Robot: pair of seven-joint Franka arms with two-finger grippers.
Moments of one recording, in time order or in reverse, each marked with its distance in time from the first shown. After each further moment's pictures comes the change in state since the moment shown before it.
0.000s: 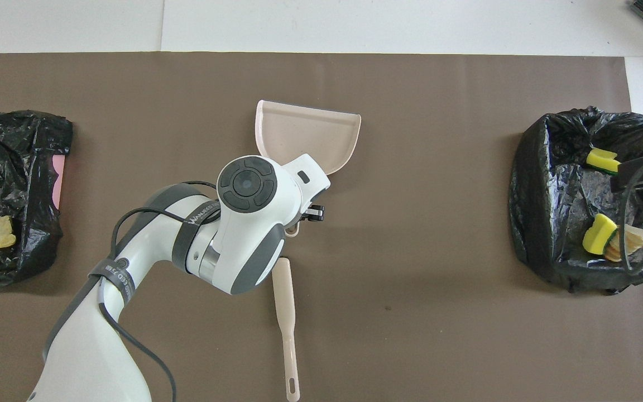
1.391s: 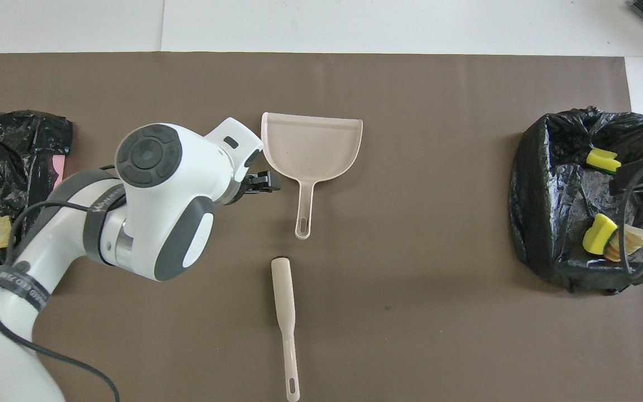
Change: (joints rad) left arm 0.146 -0.137 0.048 -0.017 -0.005 -0.096 -0.060; right arm 0.001 -0.002 0.004 -0.001 0.003 -0.007 -0.002
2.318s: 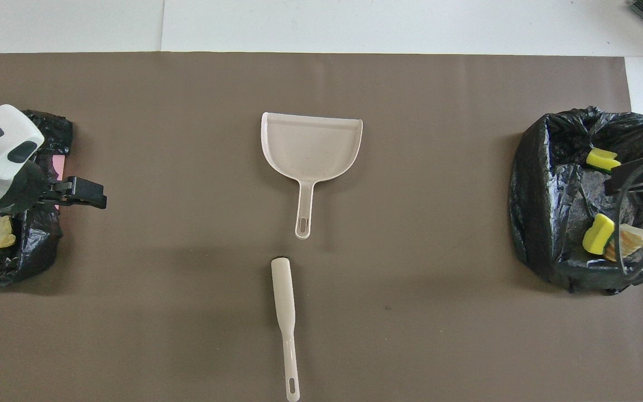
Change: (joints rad) left arm 0.416 -0.199 0.004 -0.001 0.000 -0.379 0.442; right arm 0.000 0.000 0.009 0.000 0.003 0.000 0.000
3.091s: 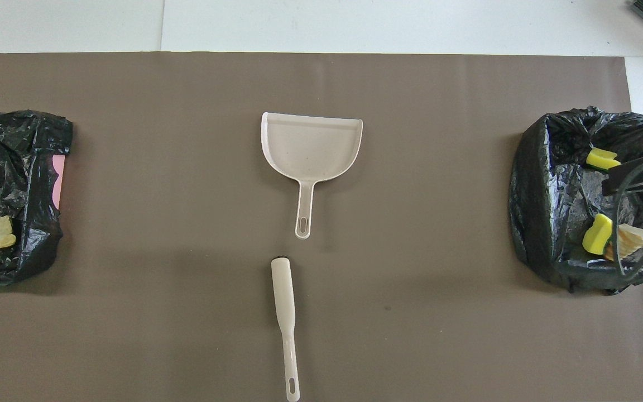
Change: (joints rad) left arm 0.096 -0.022 -0.004 0.200 0.142 -0.011 0.127; right arm 0.000 0.000 0.005 0.000 0.003 0.000 0.000
